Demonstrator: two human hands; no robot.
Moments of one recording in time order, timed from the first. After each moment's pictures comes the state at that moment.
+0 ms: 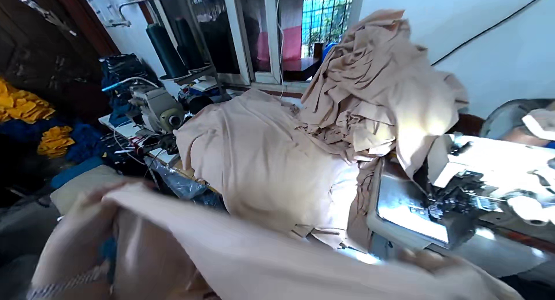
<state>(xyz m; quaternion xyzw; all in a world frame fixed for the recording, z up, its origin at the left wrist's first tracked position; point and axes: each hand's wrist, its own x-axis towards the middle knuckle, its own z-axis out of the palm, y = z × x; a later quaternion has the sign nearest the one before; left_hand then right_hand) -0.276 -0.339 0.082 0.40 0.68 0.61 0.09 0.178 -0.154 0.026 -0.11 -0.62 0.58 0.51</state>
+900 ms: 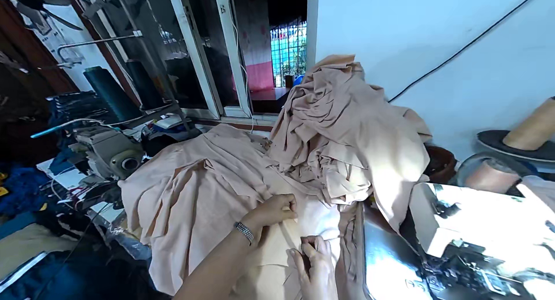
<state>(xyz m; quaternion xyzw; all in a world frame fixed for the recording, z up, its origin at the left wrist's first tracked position) -0.163 0.041 -0.014 0.72 0.58 0.20 0.33 0.025 -0.032 -0.088 -0.41 -0.74 0.25 0.47</state>
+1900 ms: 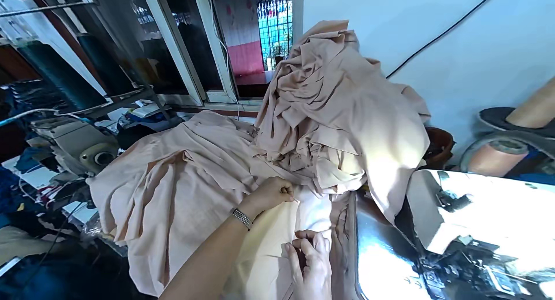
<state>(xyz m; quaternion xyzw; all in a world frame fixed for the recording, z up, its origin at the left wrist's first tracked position) -0.140 0.065 -0.005 0.71 0.62 0.18 0.27 0.026 -0.037 -0.089 -0.44 -0.69 0.25 0.52</state>
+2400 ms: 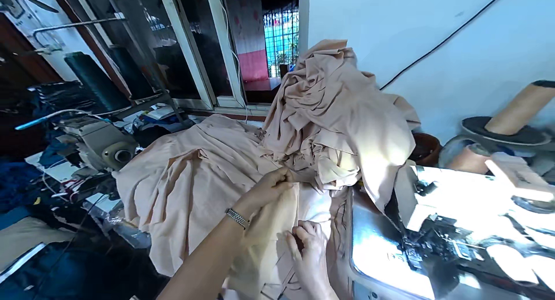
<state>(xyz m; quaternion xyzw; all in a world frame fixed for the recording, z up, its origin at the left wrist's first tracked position) -0.151 0.027 0.012 0.74 0.51 0.35 0.27 0.024 -0.035 -0.094 -0.40 -0.74 0.22 0.50</state>
